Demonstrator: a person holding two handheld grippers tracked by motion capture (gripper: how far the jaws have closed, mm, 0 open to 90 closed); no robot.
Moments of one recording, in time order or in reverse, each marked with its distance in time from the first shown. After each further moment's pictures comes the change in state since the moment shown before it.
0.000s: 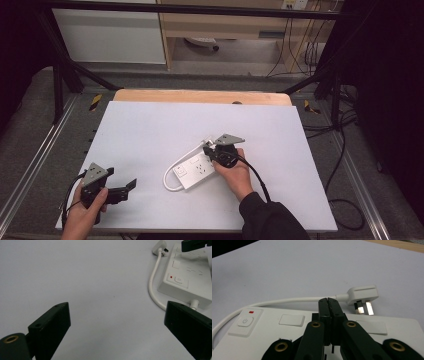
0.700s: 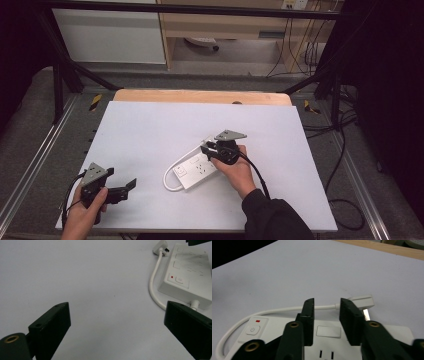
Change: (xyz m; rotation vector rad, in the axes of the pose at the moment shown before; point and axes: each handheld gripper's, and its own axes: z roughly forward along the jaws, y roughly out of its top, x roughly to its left) left arm 0.001 -0.001 0.001 0.004 -0.002 -0.012; right arm -0.001 0.014 -0.007 0.000 0.003 0.023
